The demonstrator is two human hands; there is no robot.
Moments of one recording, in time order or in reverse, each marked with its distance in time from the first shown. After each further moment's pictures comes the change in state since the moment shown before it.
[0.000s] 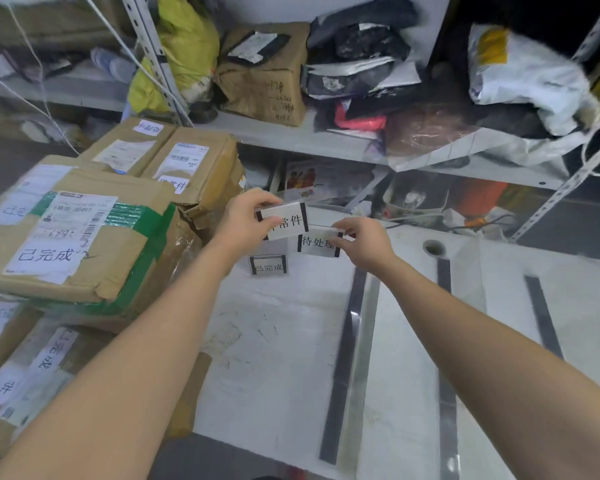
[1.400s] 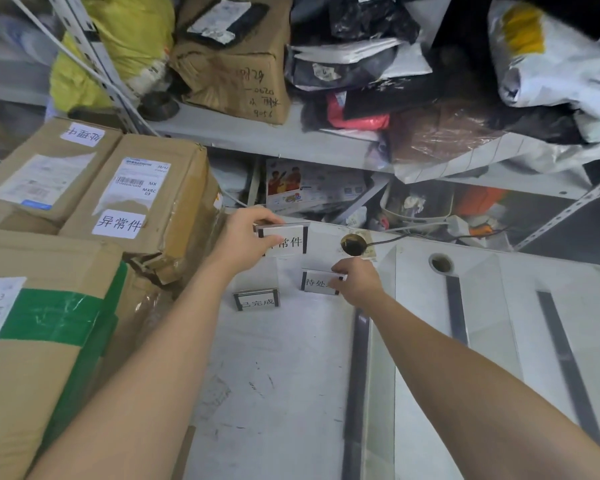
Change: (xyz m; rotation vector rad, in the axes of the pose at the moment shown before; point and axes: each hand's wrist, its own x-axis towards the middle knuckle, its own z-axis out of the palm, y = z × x) left_hand 0.095 -0.069 0.044 -0.120 -0.163 -0.065; right_hand 0.062 0.060 0.077 -0.106 -0.196 0.411
